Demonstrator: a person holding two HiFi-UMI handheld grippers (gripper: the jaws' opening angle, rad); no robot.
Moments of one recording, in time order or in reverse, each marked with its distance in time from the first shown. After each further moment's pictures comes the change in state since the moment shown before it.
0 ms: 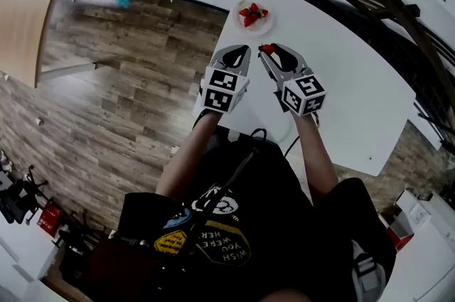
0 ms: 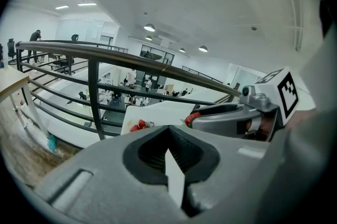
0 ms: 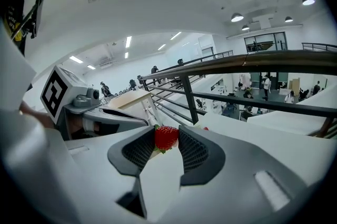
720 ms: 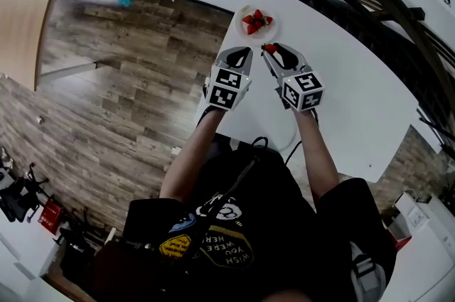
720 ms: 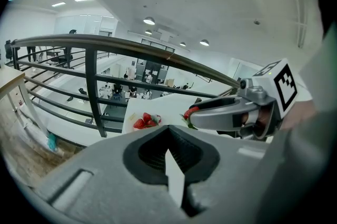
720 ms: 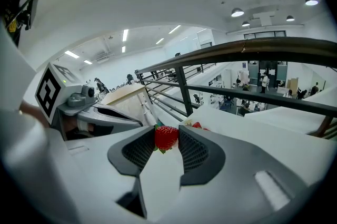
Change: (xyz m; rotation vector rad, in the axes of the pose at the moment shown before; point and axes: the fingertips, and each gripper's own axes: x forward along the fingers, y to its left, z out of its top) left arm 0.049 0.030 -0.024 0.008 0.066 0.002; right arm 0.046 -0.044 -0.023 -0.003 0.063 -0.025
